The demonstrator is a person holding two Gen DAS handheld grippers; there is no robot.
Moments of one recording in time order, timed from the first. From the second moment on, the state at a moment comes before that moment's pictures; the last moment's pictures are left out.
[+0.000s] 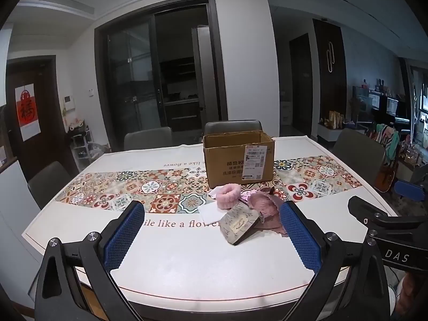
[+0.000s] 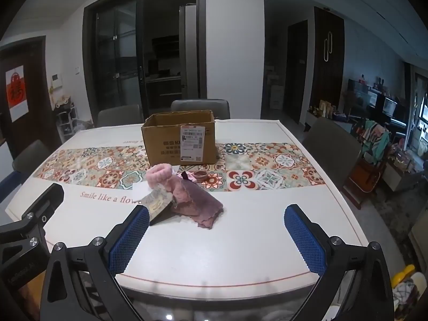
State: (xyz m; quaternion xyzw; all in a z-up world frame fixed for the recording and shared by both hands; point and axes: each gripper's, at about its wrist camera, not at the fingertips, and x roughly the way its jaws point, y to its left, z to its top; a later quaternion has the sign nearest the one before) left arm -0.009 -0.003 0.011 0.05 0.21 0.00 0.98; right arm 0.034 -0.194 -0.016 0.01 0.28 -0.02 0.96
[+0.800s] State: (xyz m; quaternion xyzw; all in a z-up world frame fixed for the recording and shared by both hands) left arm -0.001 -0.007 0.005 0.05 0.21 0.00 0.98; right arm 0.031 -0.201 -0.011 0.01 0.28 -0.03 0.96
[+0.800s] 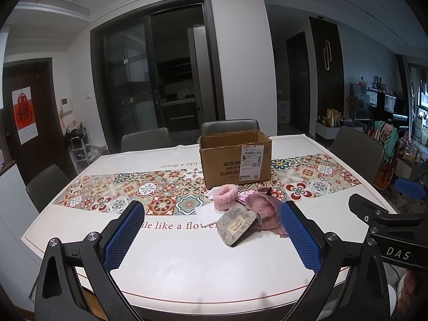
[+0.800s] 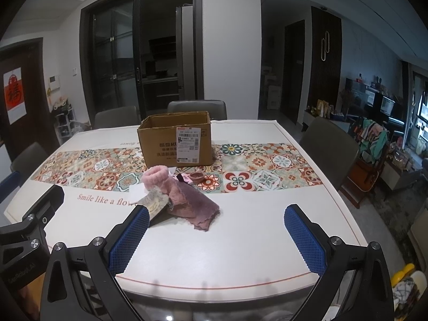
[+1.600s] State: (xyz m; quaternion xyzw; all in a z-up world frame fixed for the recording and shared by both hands) left arm 0.003 -0.010 0.002 0.06 0.21 -0.01 0.98; right arm 0.033 -0.204 -0.014 0.02 0.28 -0.03 0.96
